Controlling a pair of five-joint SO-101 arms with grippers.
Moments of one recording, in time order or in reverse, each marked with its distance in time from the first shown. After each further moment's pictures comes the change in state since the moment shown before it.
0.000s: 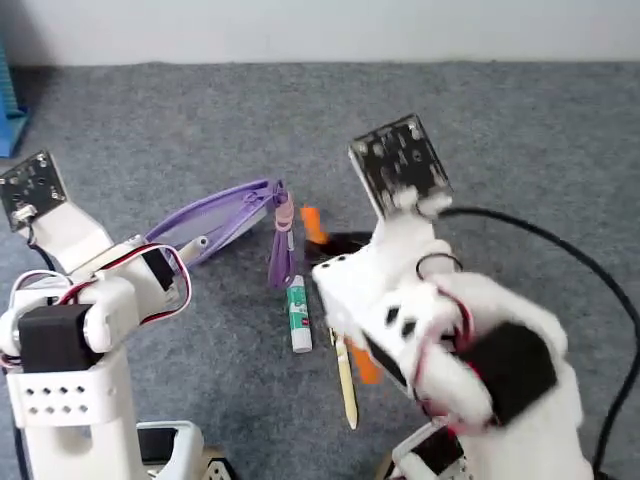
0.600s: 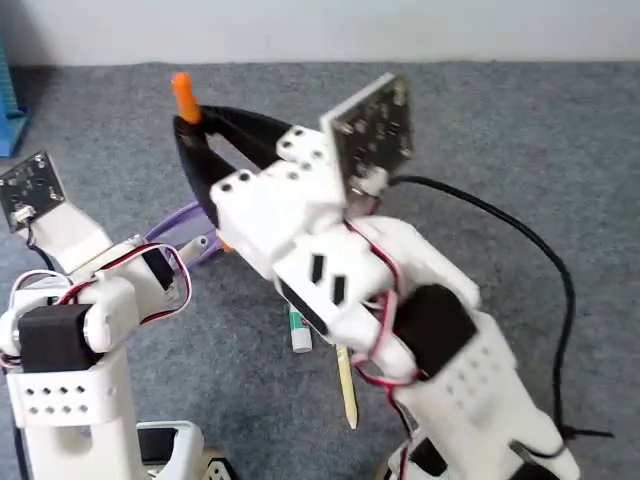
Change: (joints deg) left arm 0.0 0.0 0.0 0.0 0.8; right arm -6.8 12.5 0.2 -46.2 0.0
